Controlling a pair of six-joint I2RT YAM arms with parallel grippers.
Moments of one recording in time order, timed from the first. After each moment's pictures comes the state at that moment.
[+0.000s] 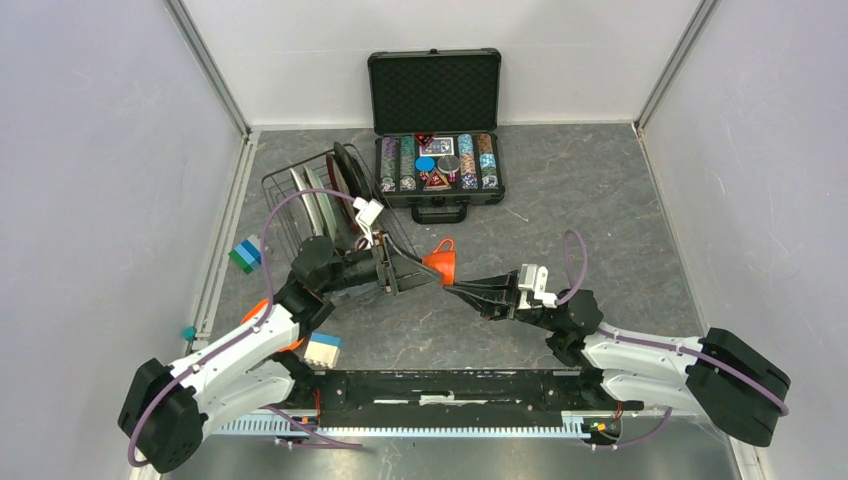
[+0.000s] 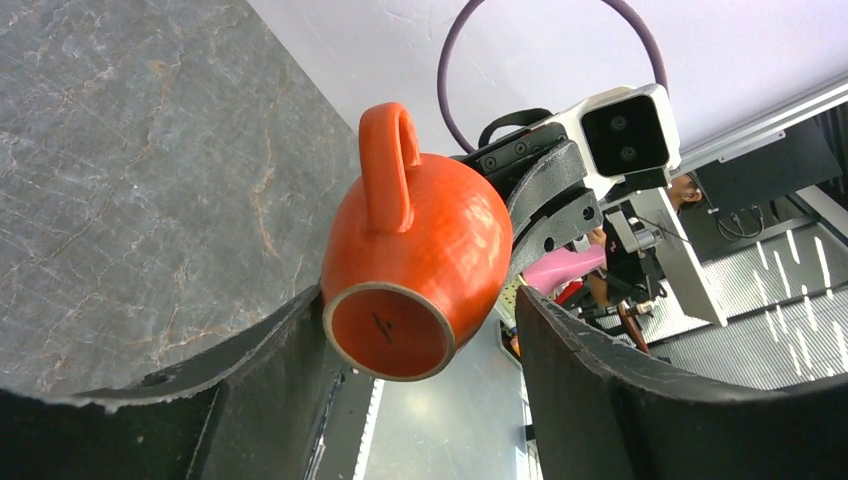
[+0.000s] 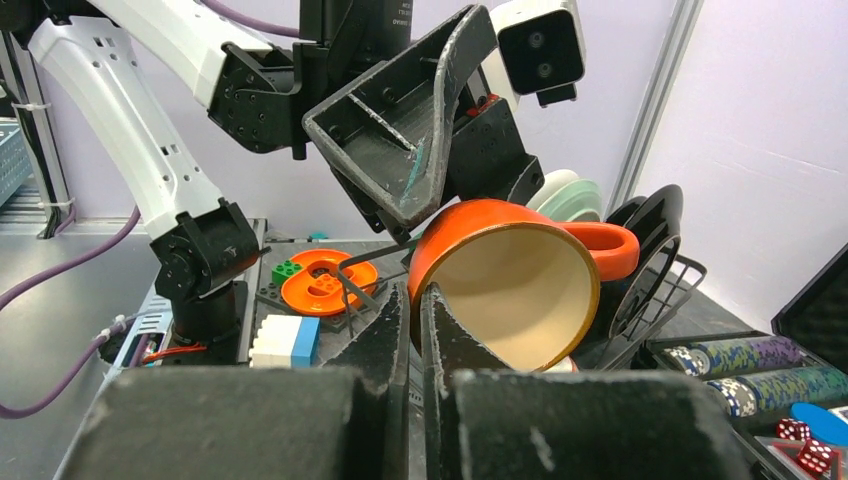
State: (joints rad) left arm -0.65 0.93 0.49 0.52 0.68 -0.97; right arm 0.93 1.02 0.19 1.30 -0.39 0.03
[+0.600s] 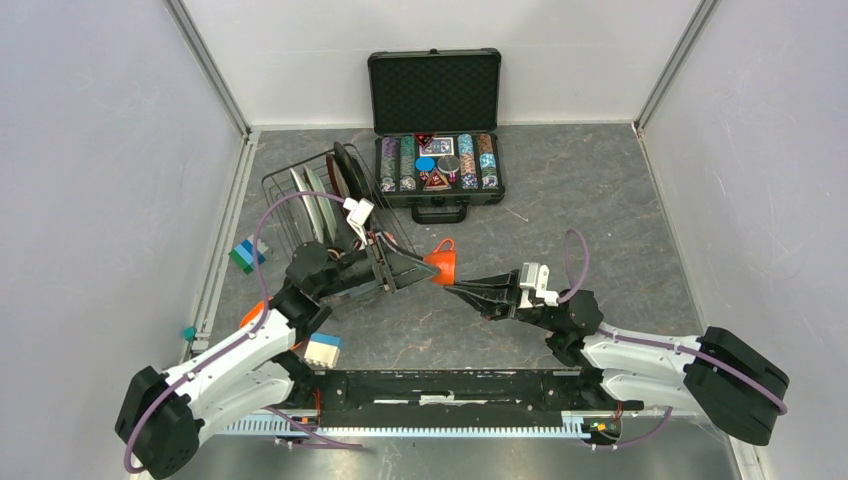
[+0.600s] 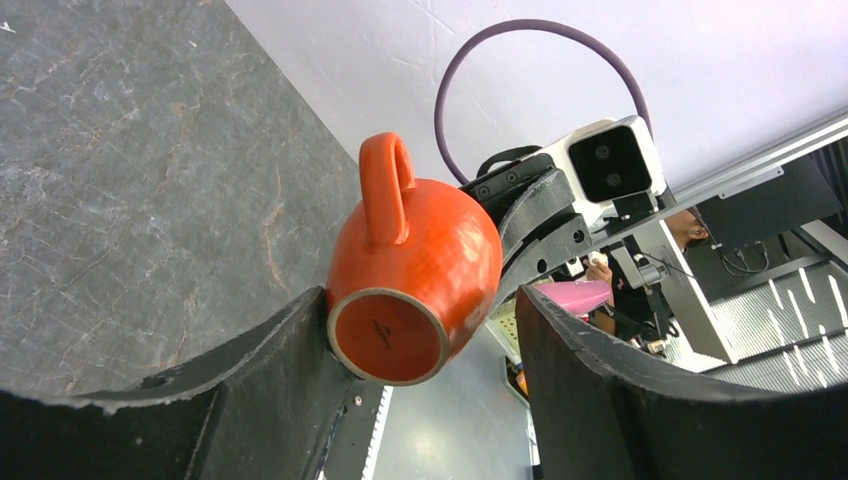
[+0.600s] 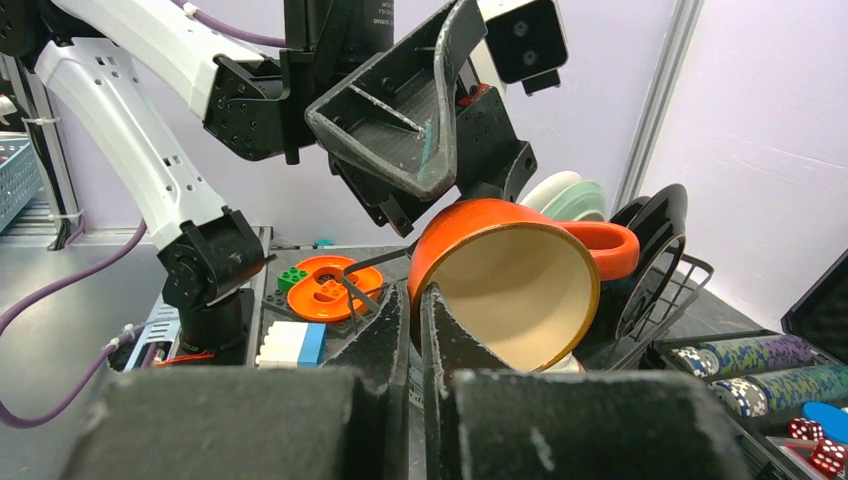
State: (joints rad) left arm -0.66 0.88 0.47 0.55 0.58 -0.99; right arm 0.93 1.04 0.19 1.33 -0.38 0.06
